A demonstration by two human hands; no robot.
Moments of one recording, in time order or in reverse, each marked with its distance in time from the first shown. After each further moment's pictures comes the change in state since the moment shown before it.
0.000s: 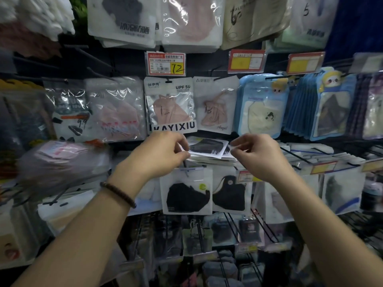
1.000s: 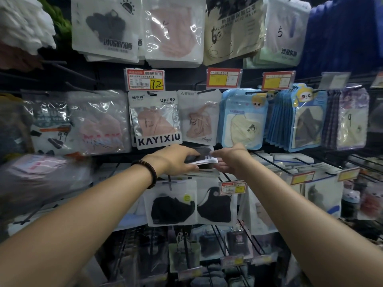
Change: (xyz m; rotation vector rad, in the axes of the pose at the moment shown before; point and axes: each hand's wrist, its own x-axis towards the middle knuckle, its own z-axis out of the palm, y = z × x) left_hand 0.109 0.000 0.066 0.213 -0.280 0.206; right_hand 0.084 0.020 0.024 0.586 -0.103 0.589
